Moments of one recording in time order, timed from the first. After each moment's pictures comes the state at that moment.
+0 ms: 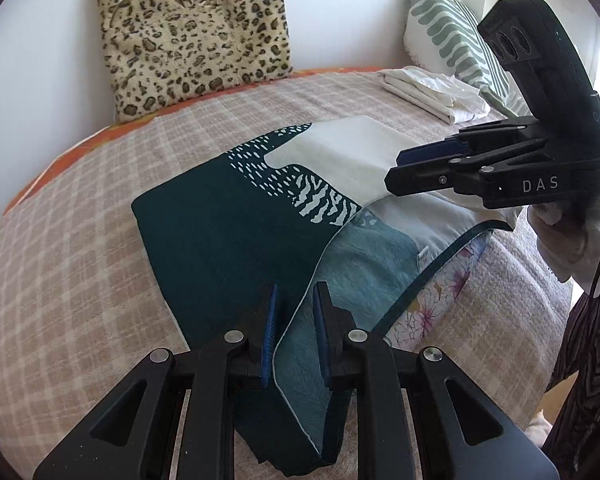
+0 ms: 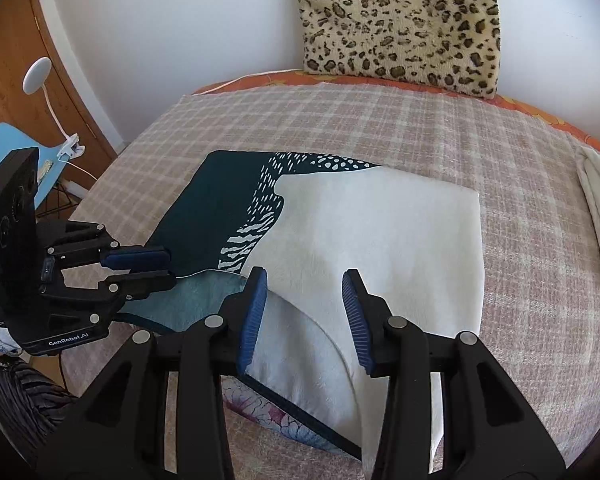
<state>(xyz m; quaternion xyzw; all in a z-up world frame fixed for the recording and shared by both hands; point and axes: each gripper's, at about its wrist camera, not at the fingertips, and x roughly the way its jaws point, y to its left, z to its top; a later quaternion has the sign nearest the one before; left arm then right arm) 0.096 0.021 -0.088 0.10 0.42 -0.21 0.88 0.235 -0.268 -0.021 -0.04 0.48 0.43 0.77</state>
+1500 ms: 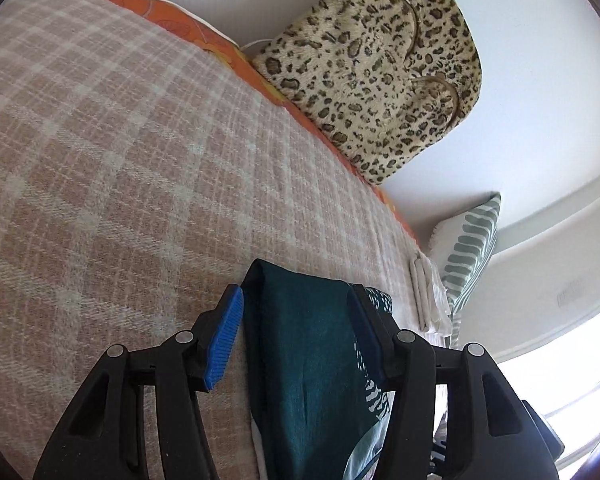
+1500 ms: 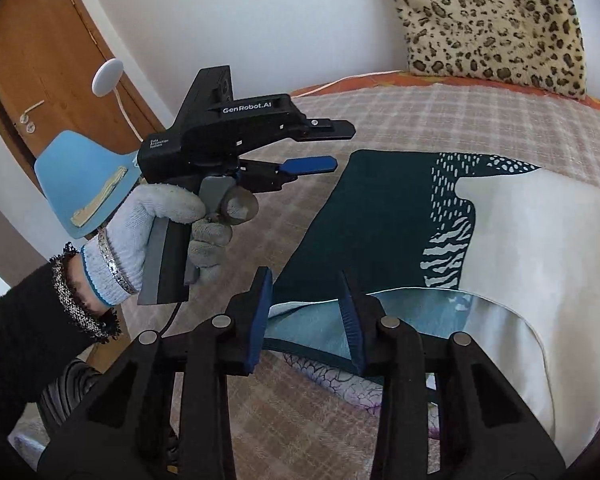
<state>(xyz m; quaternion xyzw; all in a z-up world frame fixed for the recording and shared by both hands) 0.212 0.179 -0.109 -0.38 0.43 -0.19 0.80 0.164 -0.195 -0.012 0.04 0.45 0.54 0.71</state>
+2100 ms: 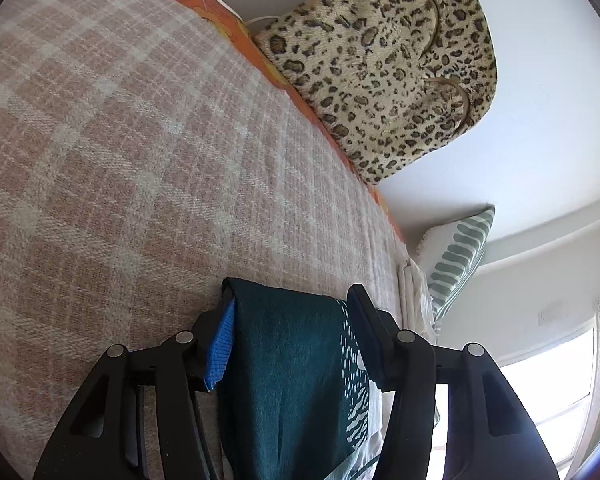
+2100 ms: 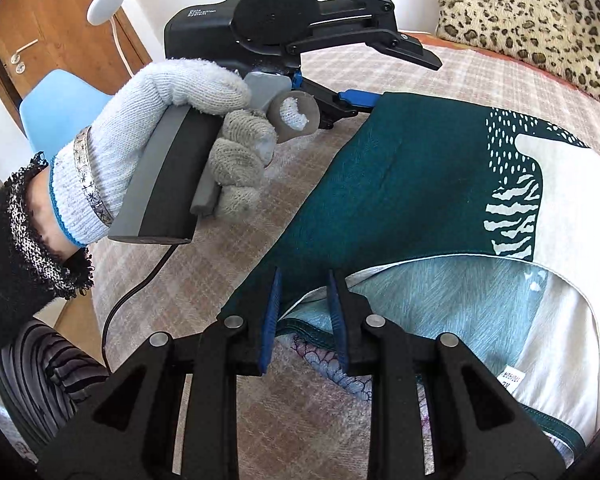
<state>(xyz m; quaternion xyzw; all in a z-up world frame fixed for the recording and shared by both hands) 0.237 0.168 -0.122 -0.43 0.43 -0.19 0.77 0.133 -0.162 -0.047 -0.04 0.48 0.54 0.69</state>
